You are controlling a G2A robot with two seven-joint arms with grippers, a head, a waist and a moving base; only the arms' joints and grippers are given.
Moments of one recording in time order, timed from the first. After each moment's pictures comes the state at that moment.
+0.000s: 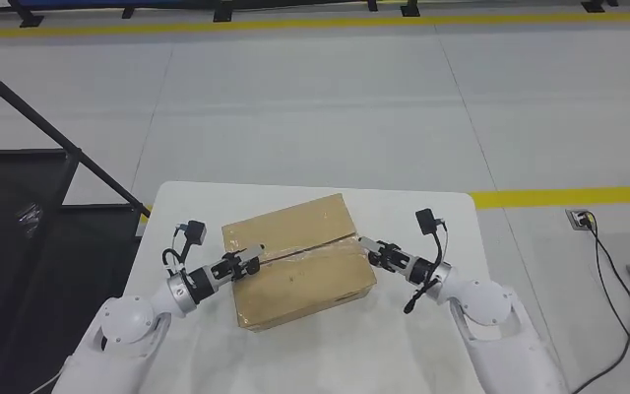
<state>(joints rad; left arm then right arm) 1.10 -1.02 -1.37 -1.55 -0.22 -0.21 -0.77 -1.00 -1.31 1.38 -1.46 -0.14 -0.09 0.81</state>
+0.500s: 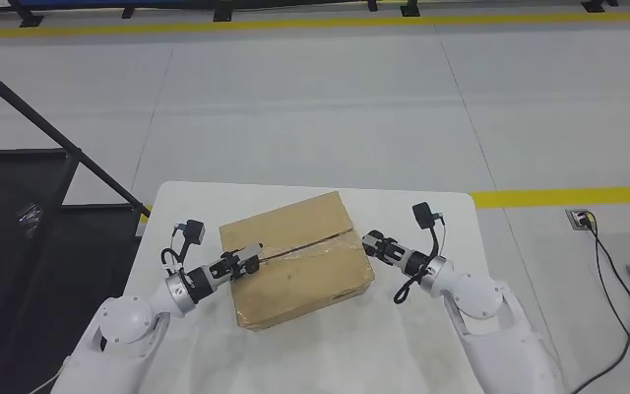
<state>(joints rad) 1.10 -1.02 -1.38 -1.56 -0.23 -0.21 -0.77 -0.97 -1.30 1.34 -1.47 -0.20 -0.02 0.71</state>
